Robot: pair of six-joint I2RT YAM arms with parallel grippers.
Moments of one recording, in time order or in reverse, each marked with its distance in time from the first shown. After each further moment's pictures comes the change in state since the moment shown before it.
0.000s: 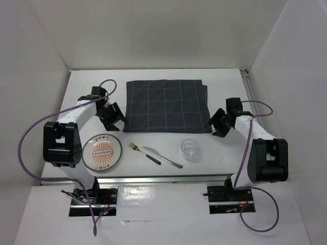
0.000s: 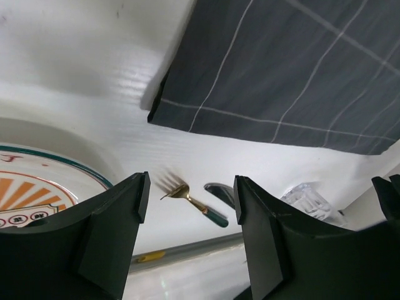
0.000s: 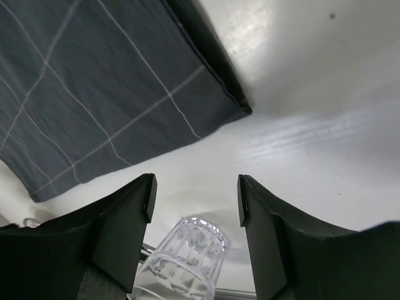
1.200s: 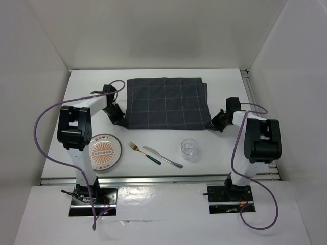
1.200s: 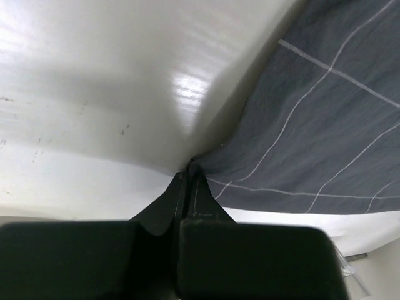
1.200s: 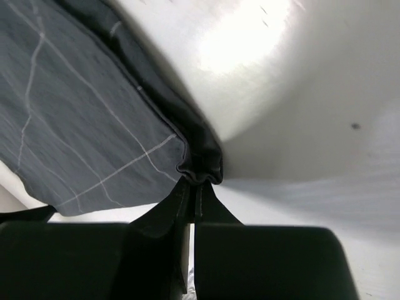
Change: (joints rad) left arm -0.057 0.291 0.158 0.004 -0.116 -0.015; right arm -0.068 0.246 -0.012 0.229 -0.128 0.053
